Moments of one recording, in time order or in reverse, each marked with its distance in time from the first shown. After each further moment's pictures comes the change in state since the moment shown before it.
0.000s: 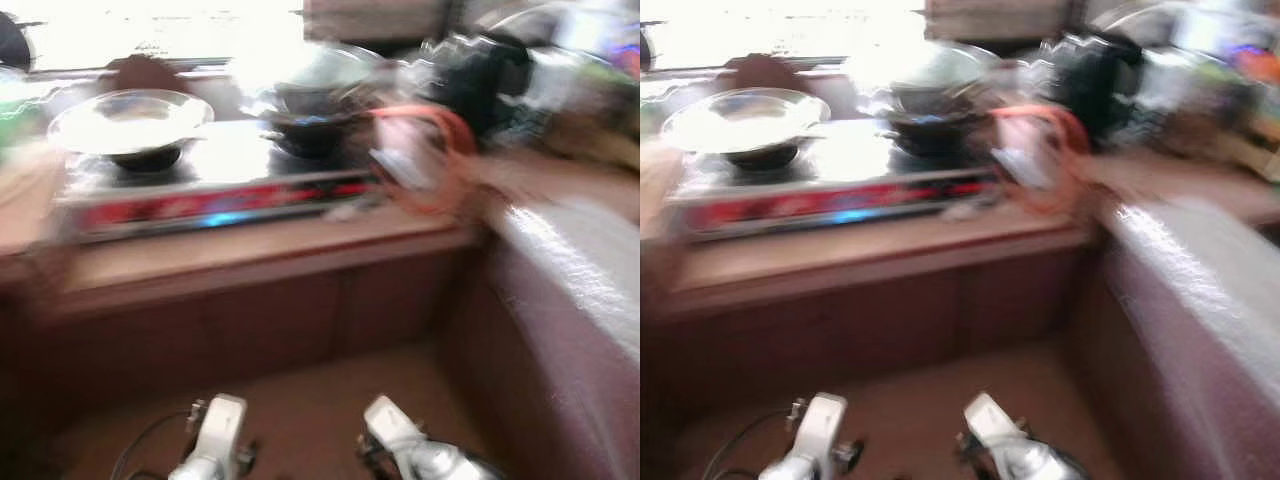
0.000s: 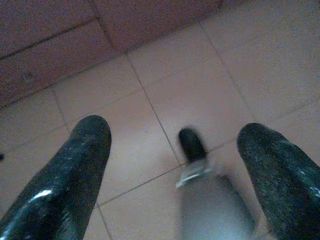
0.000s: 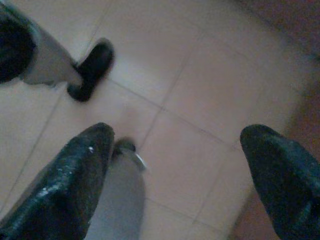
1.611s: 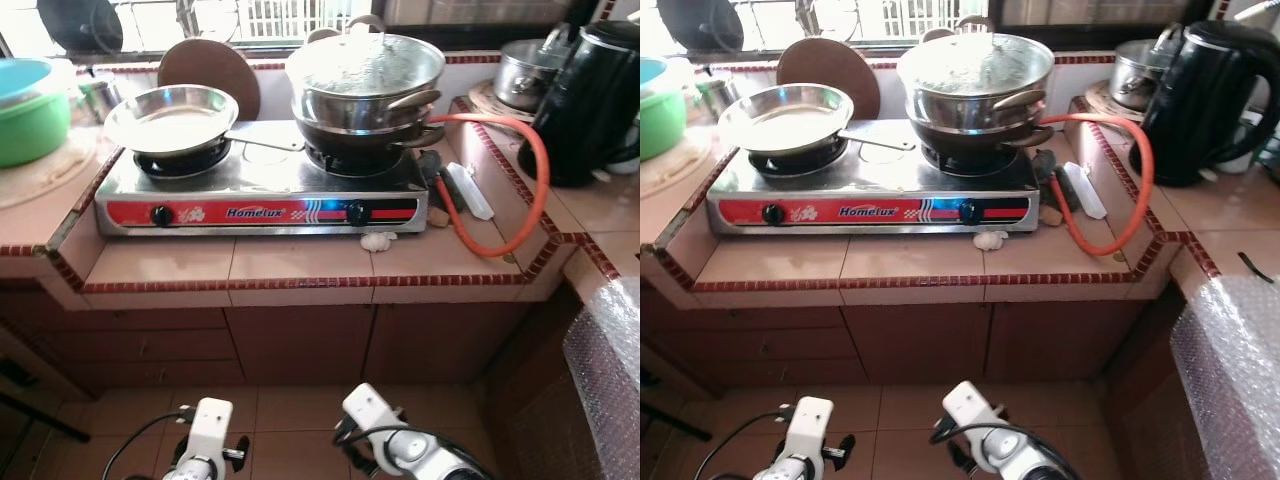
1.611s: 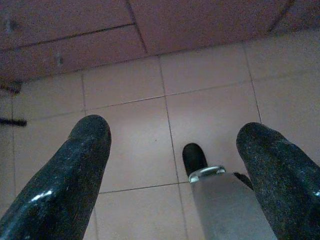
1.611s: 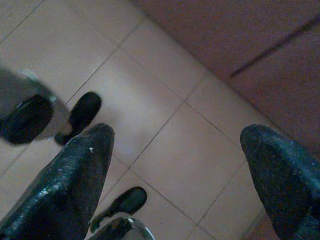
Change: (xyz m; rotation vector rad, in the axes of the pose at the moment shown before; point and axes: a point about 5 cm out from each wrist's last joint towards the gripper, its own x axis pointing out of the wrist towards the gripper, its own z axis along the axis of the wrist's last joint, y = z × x) left arm -0.003 0.018 -0.005 -0.013 0.015 0.089; right arm 0.005 0.016 0.033 0.049 -0.120 -0.021
